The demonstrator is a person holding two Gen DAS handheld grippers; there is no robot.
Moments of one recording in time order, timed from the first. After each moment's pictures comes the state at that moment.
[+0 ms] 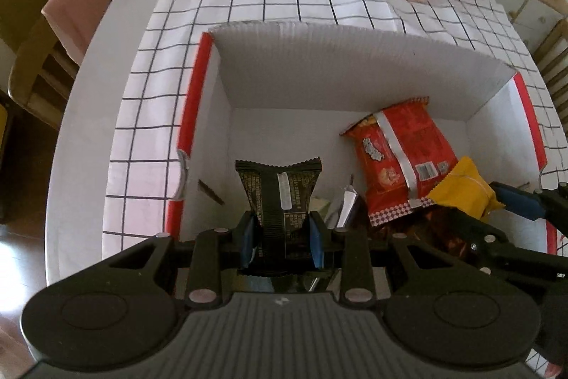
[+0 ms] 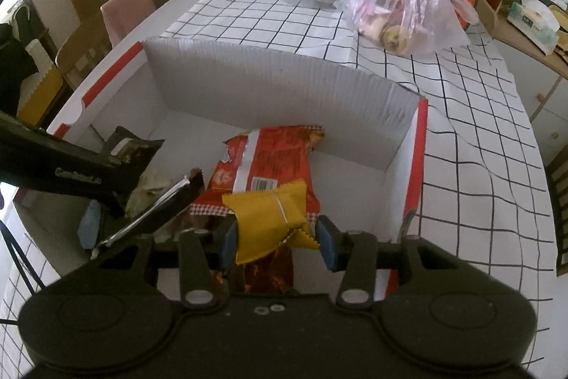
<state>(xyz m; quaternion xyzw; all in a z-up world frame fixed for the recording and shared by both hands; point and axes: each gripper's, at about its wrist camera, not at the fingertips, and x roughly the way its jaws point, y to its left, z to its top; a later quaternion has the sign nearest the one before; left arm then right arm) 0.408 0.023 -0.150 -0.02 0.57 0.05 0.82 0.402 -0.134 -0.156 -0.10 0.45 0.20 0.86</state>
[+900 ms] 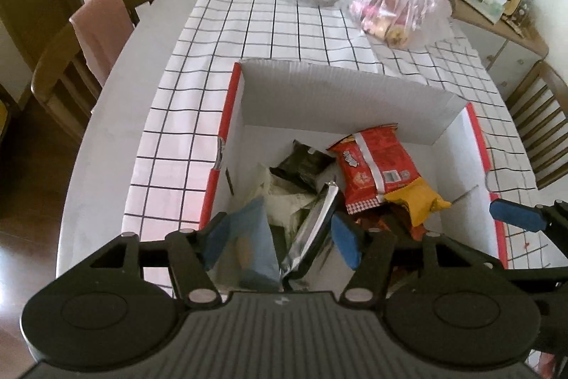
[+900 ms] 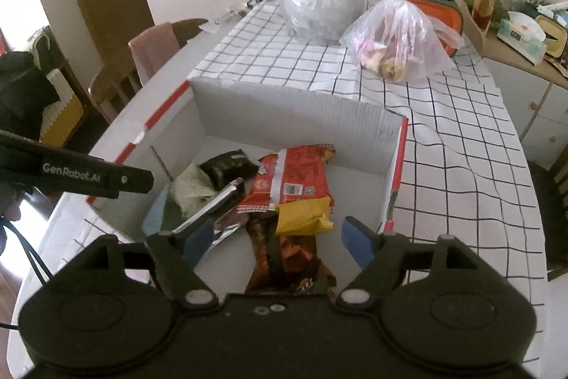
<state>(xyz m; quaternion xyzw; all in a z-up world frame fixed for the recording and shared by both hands) 0.345 0.030 -0.095 -0.06 0.50 0.04 0.86 0.337 -0.154 -0.101 -0.06 0.40 0.22 0.88</state>
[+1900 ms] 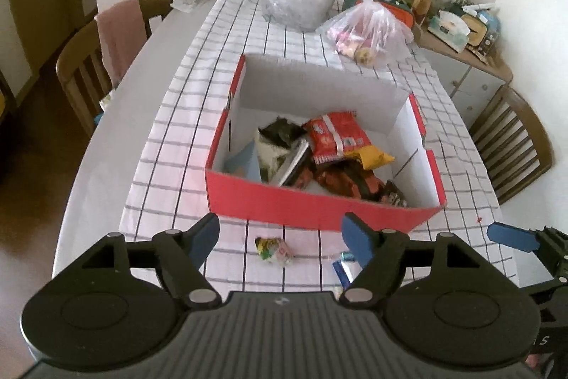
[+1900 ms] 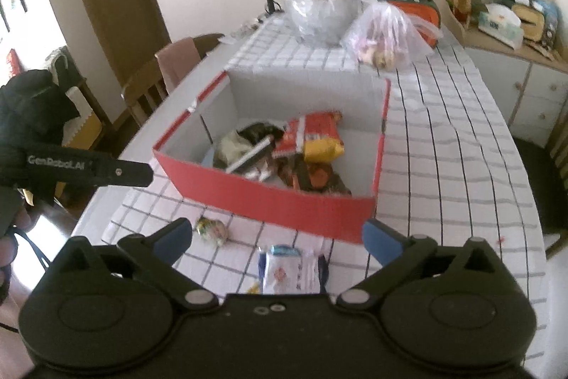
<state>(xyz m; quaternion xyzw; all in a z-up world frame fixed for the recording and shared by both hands) 0.220 0.020 -0.072 -0.10 0.44 0.03 0.89 0.230 -0.190 -0.101 -0.02 0.40 0.22 0.89</state>
